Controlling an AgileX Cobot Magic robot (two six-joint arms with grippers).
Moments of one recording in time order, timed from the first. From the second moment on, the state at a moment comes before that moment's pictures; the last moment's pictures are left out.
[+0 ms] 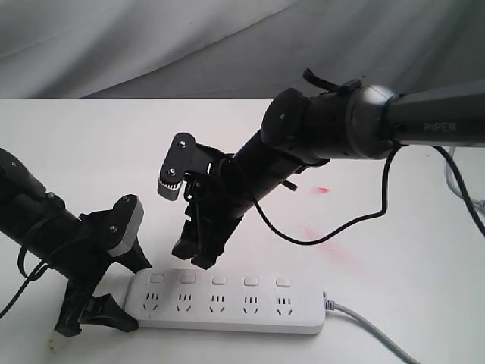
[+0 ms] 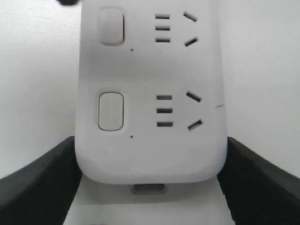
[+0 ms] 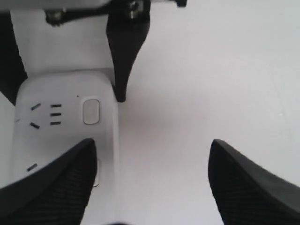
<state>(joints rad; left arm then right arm) -0.04 1.92 -0.83 -0.84 0.81 2.10 0.66 2.06 -1.37 0.76 0.66 -1.32</state>
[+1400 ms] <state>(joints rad) -0.04 1.92 -0.83 -0.84 0.81 2.10 0.57 1.97 -1.33 0.68 0.76 -1.18</state>
